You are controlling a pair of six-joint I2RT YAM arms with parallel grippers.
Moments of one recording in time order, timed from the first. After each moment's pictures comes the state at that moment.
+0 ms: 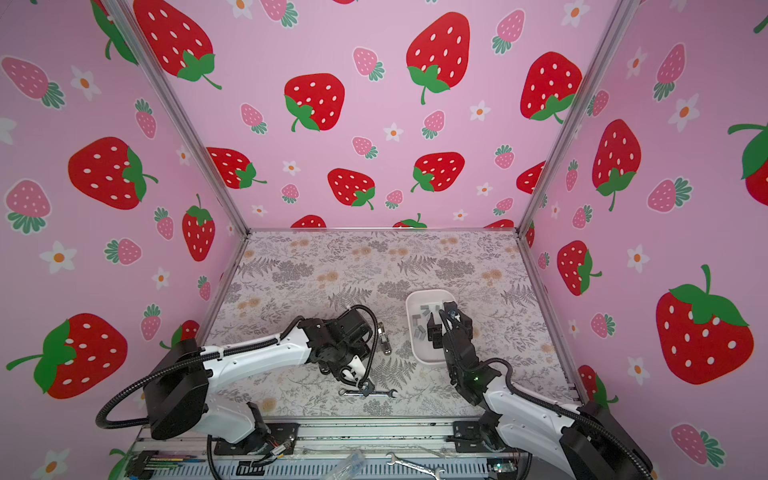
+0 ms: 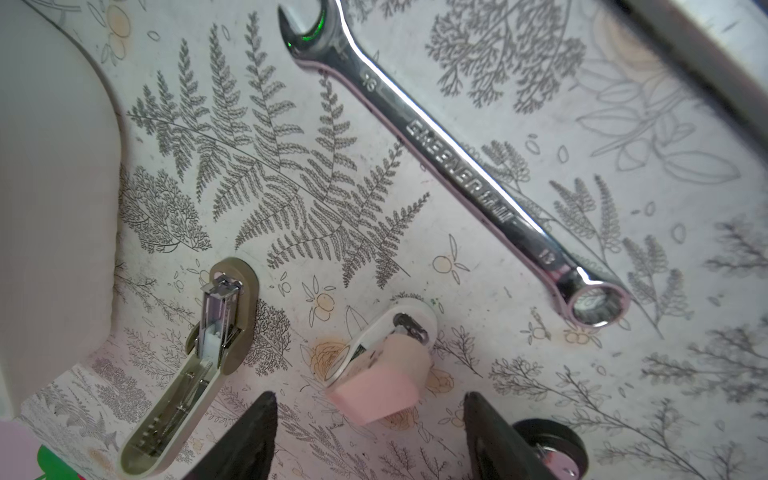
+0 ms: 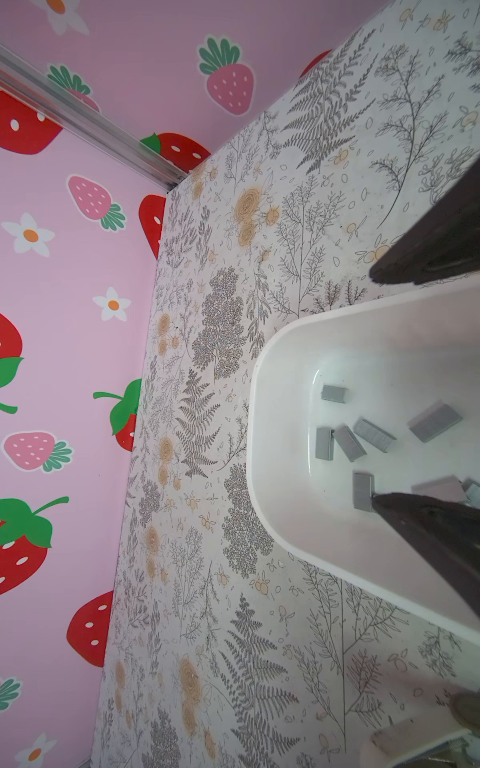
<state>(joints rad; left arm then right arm) -0.93 1.50 0.93 -0.70 0.02 1.59 0.80 0.98 0.20 0.47 0.61 0.09</state>
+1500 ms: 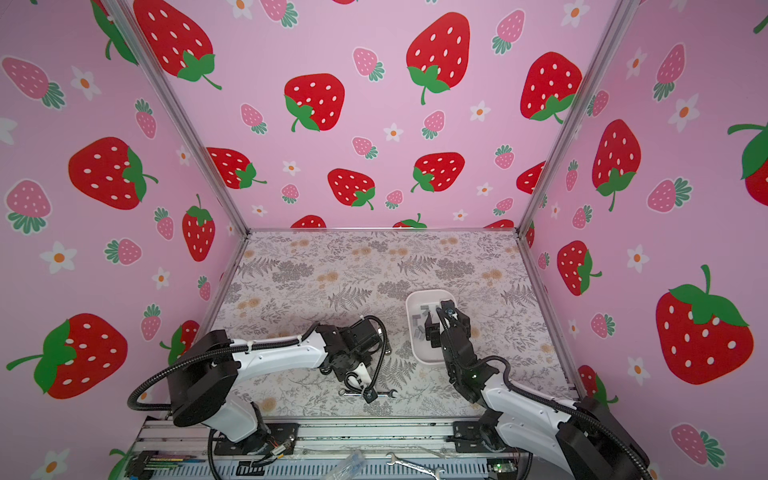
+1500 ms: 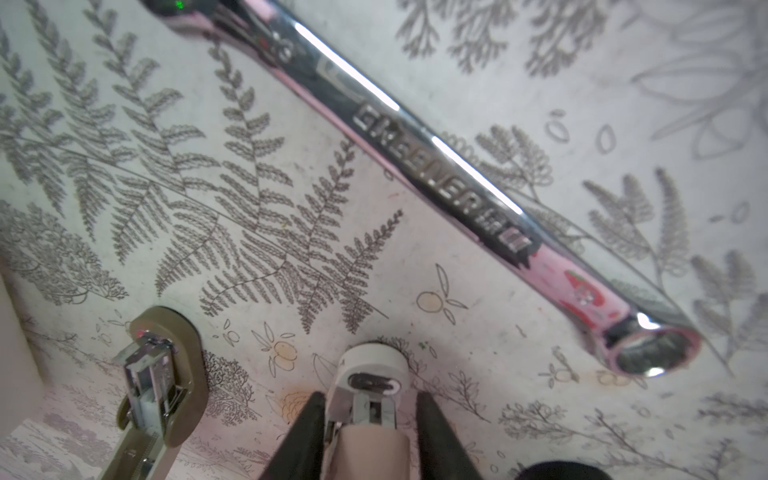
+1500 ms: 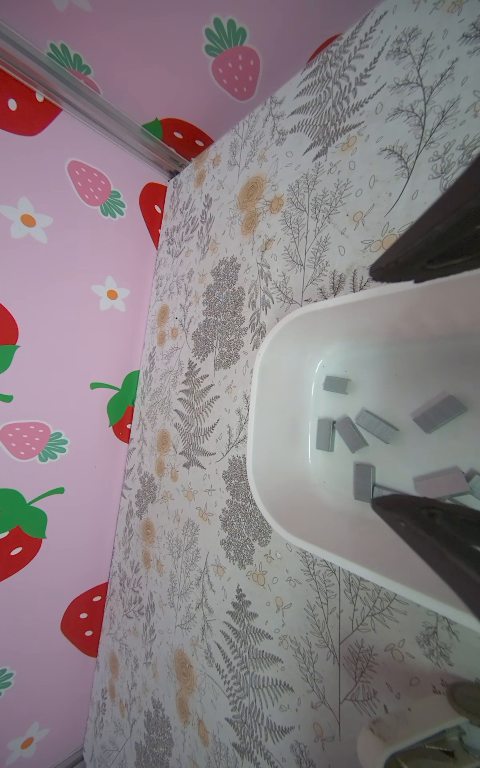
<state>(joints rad) -0.99 1.61 0.92 -0.66 -0.08 1.59 0.80 1.01 0.22 0.47 0.59 0.09</state>
